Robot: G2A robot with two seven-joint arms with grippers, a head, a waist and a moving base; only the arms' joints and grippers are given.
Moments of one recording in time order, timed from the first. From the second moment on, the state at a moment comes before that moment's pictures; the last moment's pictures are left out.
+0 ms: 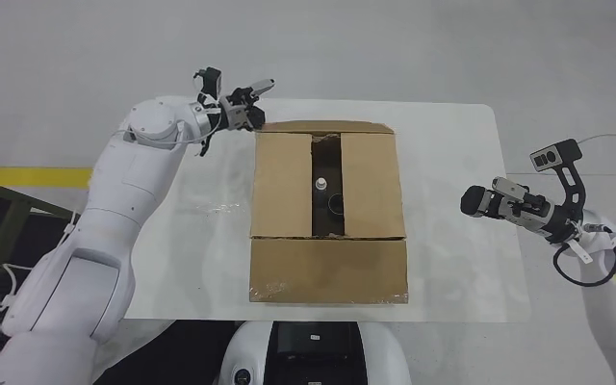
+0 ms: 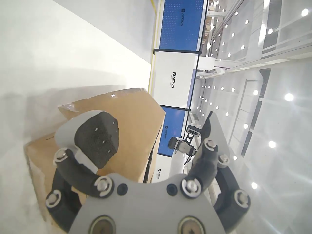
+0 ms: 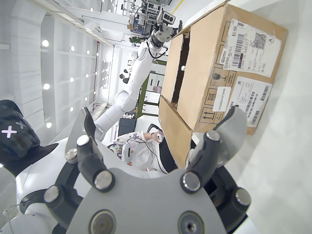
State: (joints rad) left arm 0.31 -1.21 -0.87 -0.62 -0.51 -0.10 -0.91; right arm -1.31 -0.85 1.71 -1.62 0.66 -0.19 1.20
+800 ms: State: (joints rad) left arm 0.41 -1.10 -1.19 -0.81 -0.58 -0.22 -1.02; right arm -1.31 -0.85 1.71 -1.62 0.66 -0.19 1.20
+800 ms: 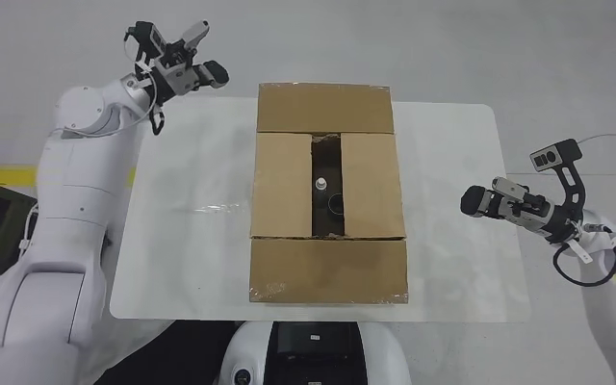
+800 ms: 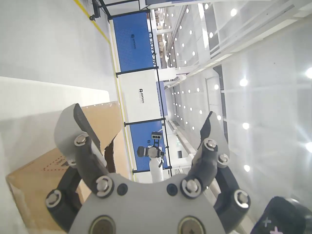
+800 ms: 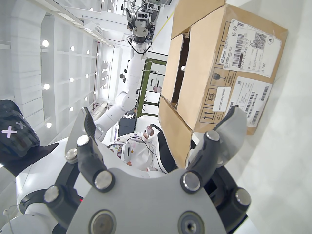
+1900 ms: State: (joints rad) left arm 0.81 -0.97 -1.51 -1.18 -0.52 -0.23 -1.23; right arm -1.31 -0.85 1.71 -1.62 0.66 -0.19 1.20
